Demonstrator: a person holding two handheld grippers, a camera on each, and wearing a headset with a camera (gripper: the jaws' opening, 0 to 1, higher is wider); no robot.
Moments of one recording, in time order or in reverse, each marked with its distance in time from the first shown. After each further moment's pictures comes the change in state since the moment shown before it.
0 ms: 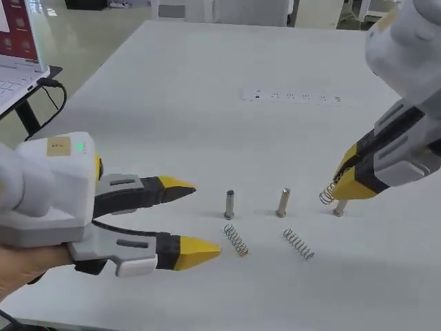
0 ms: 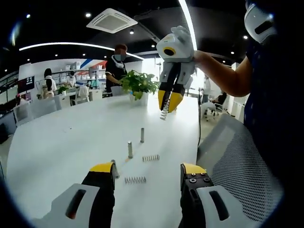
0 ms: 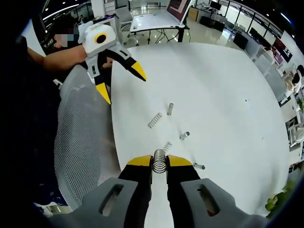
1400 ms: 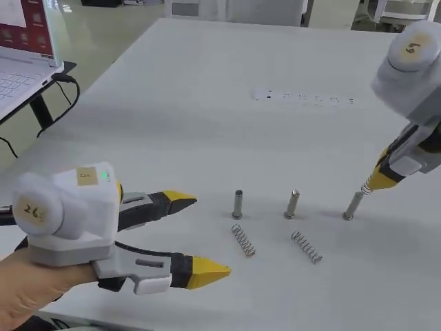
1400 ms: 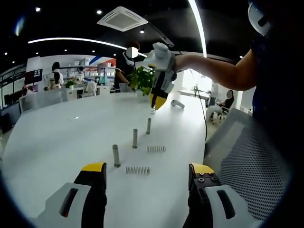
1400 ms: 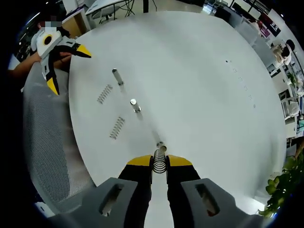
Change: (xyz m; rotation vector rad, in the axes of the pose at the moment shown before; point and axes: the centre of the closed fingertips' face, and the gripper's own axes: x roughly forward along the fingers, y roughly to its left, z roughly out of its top) left arm 0.015 0.007 -0.034 -0.052 0.013 0.053; right arm 0.045 -0.105 -0.068 0.150 0.205 -0.110
